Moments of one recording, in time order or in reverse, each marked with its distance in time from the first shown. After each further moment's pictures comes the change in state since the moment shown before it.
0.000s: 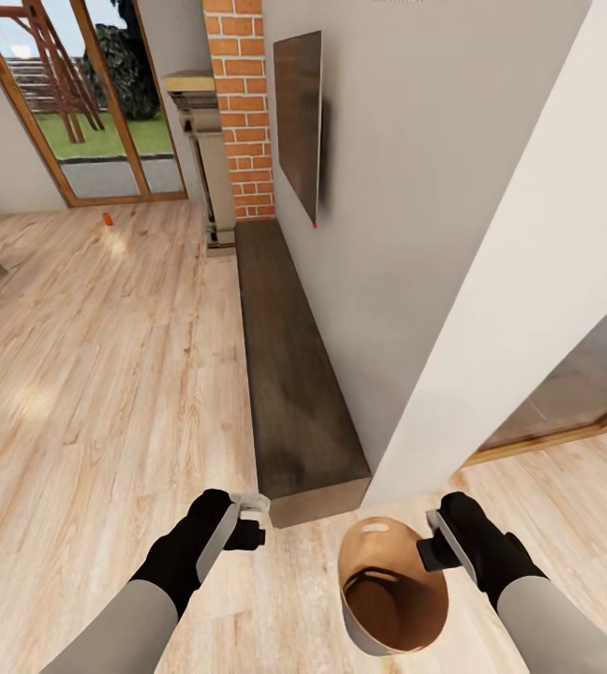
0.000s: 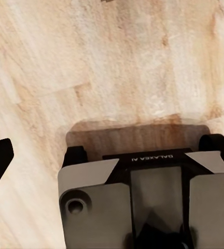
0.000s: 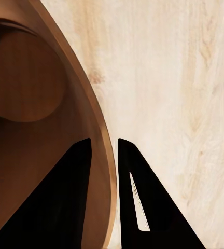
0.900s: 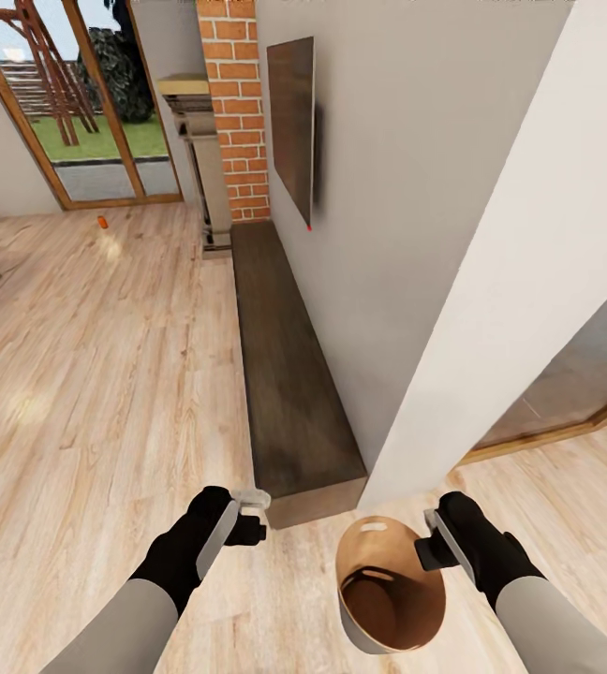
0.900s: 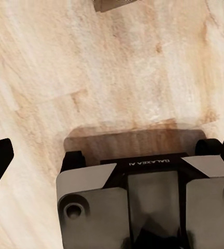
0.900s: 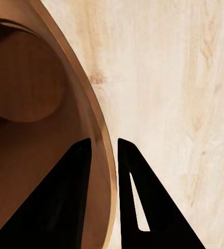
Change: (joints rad) left arm 0.000 0.000 0.001 -0.025 0.002 0.003 -0.003; right arm 0.001 0.006 0.001 -0.007 -0.003 0.000 0.001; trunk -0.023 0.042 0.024
